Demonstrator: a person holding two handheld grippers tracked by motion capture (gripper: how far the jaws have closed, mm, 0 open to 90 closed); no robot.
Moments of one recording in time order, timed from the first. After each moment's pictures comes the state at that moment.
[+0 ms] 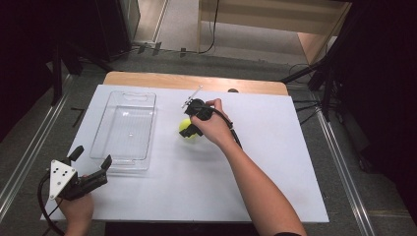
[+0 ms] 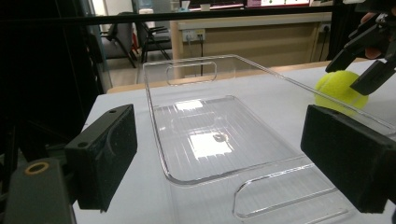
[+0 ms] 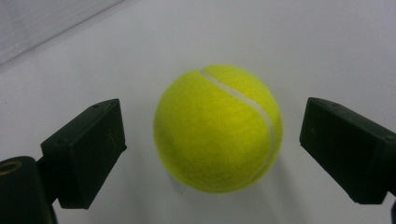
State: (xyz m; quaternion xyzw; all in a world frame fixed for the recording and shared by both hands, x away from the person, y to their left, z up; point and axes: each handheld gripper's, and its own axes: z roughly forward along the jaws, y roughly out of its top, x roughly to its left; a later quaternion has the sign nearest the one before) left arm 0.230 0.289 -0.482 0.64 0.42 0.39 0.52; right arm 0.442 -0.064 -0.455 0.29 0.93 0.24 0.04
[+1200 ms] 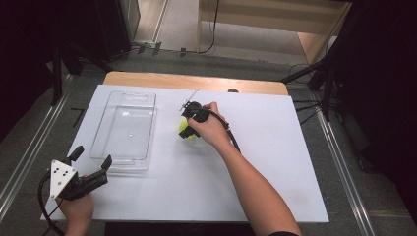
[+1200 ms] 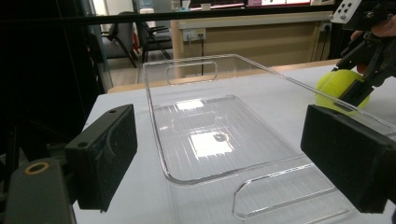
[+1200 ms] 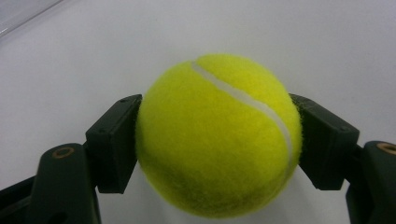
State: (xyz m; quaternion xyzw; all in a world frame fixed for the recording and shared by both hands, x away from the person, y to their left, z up) left arm 0.230 0.289 -0.482 0.64 0.42 0.39 0.51; right arm 0.447 -0.056 -0.471 0.30 0.93 0.21 0.03
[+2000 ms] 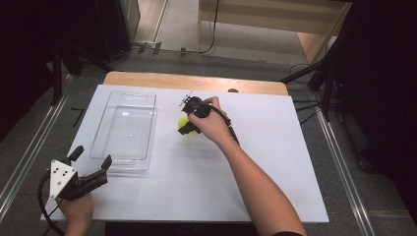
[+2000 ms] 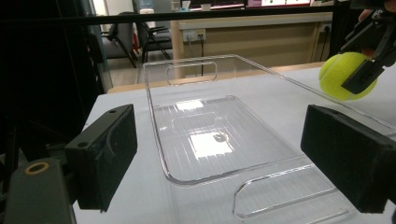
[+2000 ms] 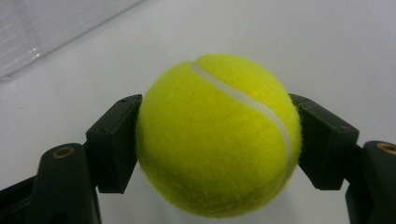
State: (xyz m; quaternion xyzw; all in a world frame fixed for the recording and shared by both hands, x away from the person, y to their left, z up) left arm 0.230 0.289 -0.482 0.64 0.42 0.39 0.51; right arm 0.445 -0.057 -0.444 0.28 0.93 0.23 0.02
